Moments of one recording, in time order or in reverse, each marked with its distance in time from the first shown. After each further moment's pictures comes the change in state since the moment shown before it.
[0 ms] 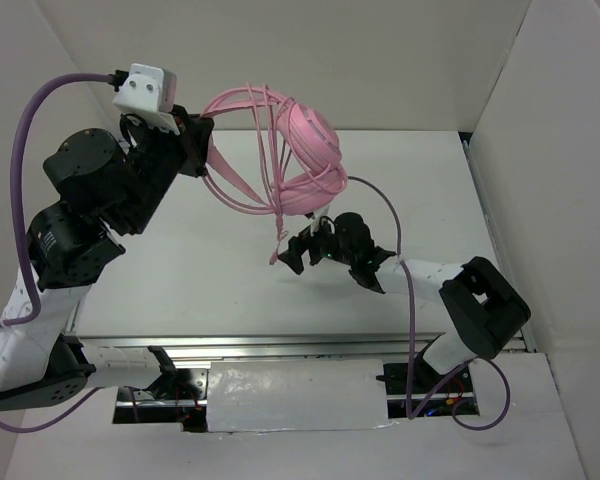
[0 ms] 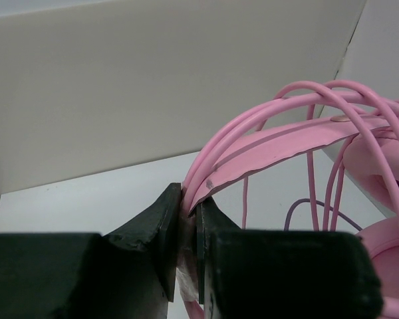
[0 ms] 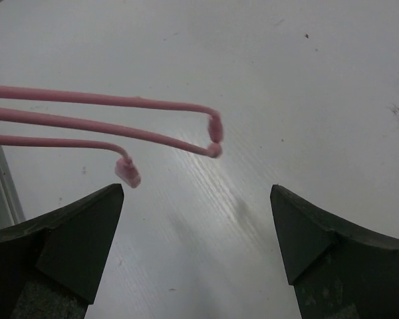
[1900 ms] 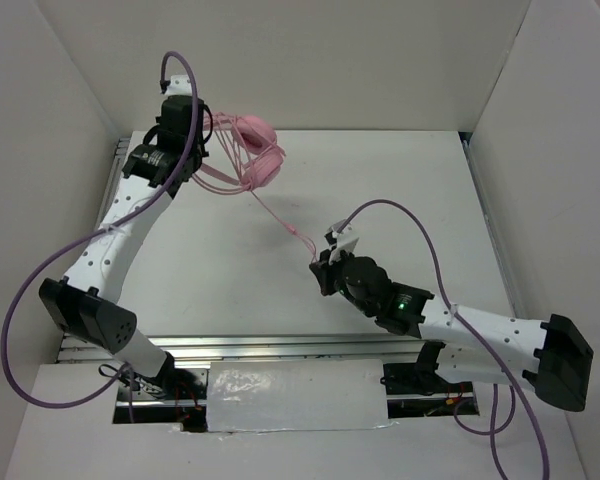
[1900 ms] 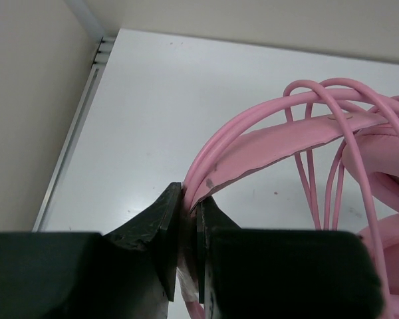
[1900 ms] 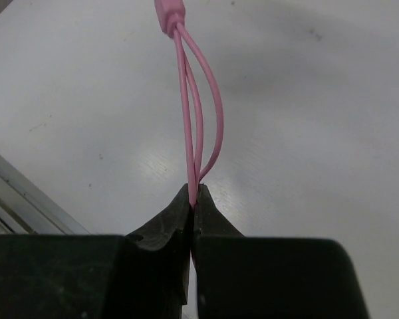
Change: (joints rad) left arm 0.518 0.328 -0.192 -0.028 -0.026 -0.183; right arm 0.335 -0.492 -0.152 -0.382 0.594 0.255
